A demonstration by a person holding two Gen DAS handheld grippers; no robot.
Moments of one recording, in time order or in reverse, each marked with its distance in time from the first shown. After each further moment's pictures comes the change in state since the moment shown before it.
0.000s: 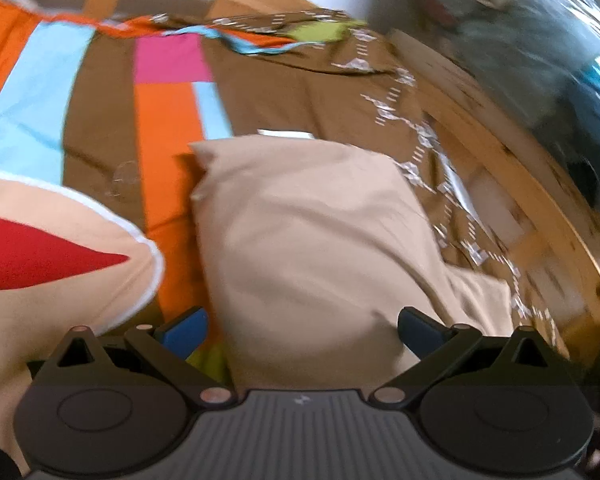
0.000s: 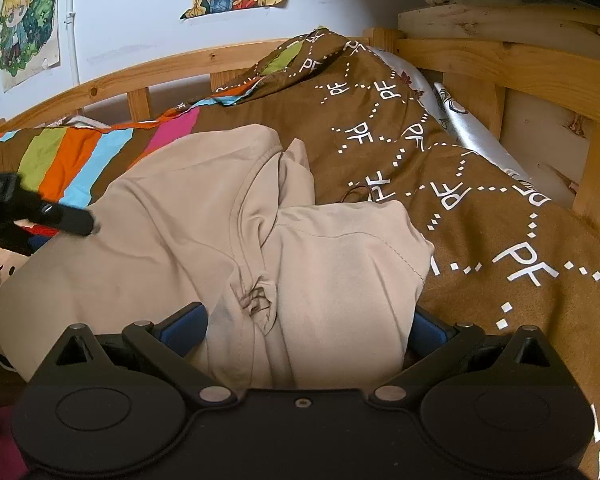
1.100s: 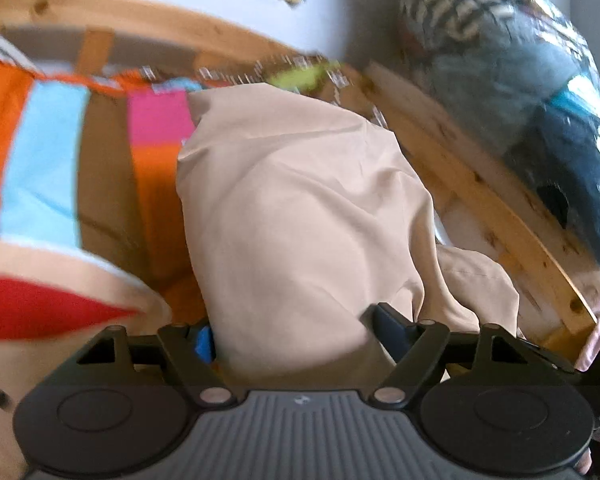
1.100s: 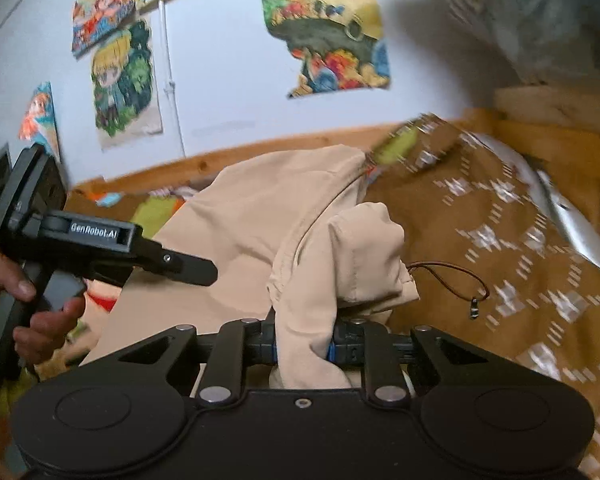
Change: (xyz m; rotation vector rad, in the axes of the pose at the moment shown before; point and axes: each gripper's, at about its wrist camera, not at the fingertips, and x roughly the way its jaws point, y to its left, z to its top) left arm -0.046 -0.019 0.025 0.082 -0.096 -0.007; right arm -0.024 0.060 0.049 -0.027 -0.216 0.299
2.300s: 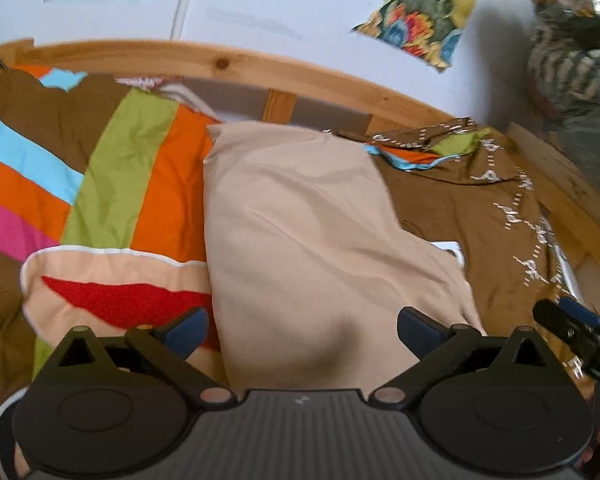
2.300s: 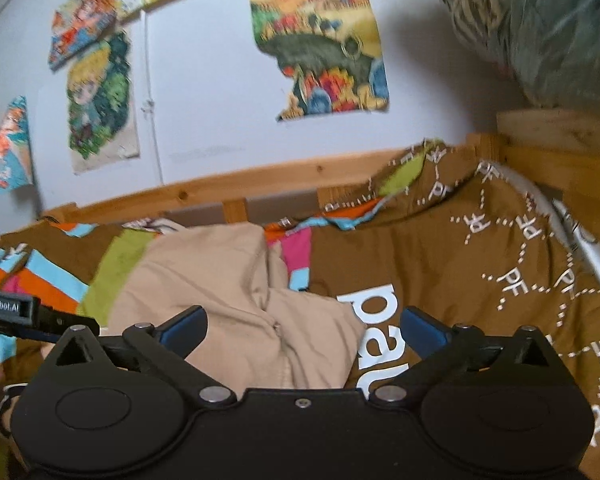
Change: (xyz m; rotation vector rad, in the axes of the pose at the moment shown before) left arm -0.072 0.027 -0.013 -0.088 -0.143 0.435; right arm 0.046 0.028 0.020 -0.005 -0.086 -0.080
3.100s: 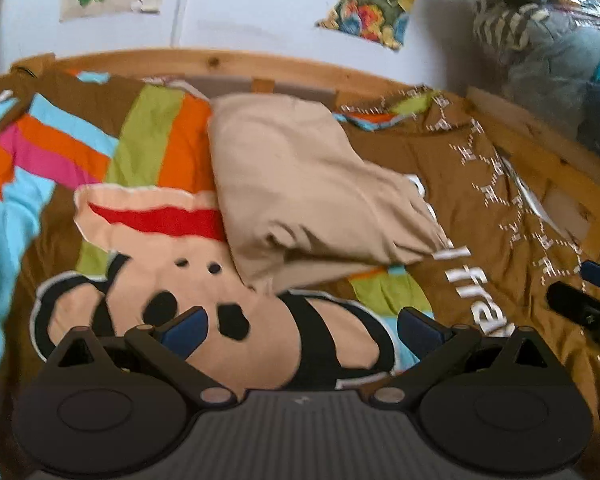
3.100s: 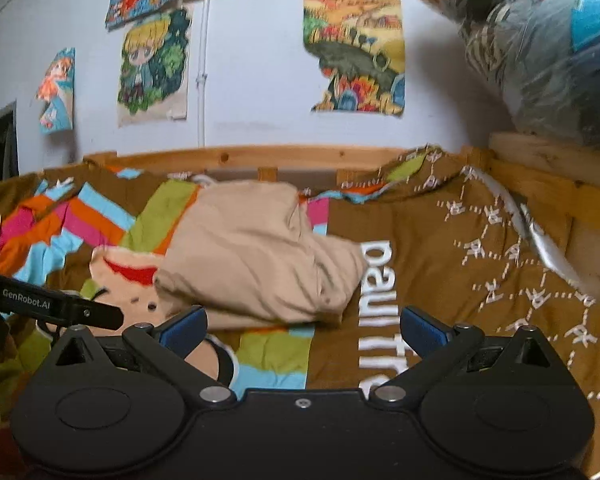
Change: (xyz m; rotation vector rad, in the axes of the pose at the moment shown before) left arm -0.085 -0.016 -0.105 0.108 -0.006 0.005; right arm -0.127 0.045 -0.057 -0.144 0.063 -0.025
